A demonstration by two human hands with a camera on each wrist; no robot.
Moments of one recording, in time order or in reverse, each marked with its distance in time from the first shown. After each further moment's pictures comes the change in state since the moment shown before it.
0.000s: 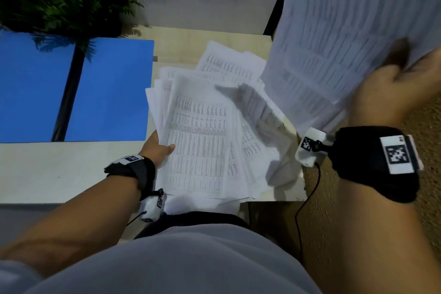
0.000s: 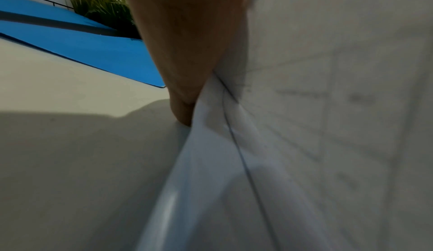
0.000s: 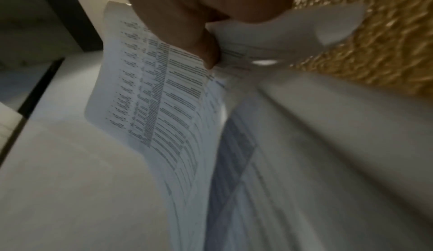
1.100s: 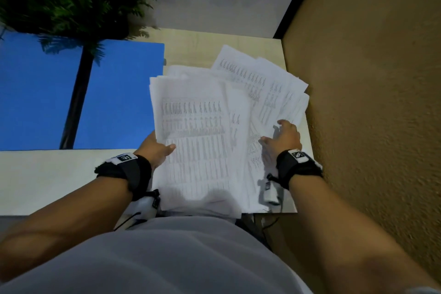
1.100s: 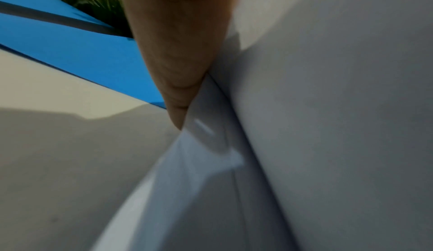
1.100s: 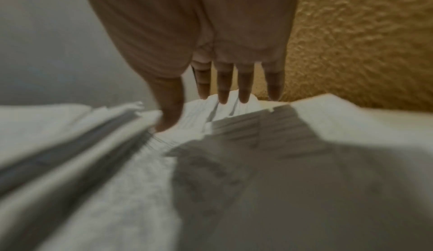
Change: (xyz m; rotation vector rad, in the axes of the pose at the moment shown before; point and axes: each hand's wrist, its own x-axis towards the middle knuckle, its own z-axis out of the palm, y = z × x) left_hand 0.010 0.018 -0.042 -0.011 -0.037 -0.011; right_hand -0.171 0.101 0.075 -0.606 -1.069 0.523
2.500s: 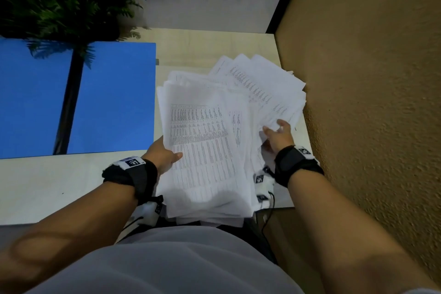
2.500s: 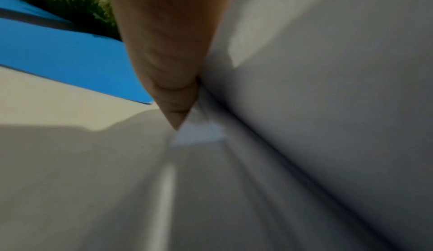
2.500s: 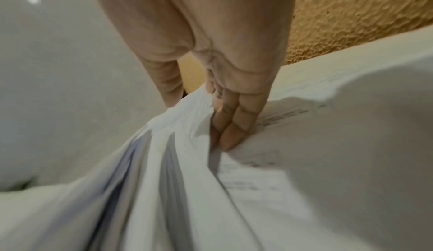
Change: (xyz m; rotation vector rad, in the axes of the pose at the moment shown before) left_hand 0.000 -0.006 0.025 0.104 -0.053 -0.009; right_hand -0.006 -0.002 0.012 0.850 -0.135 0.377
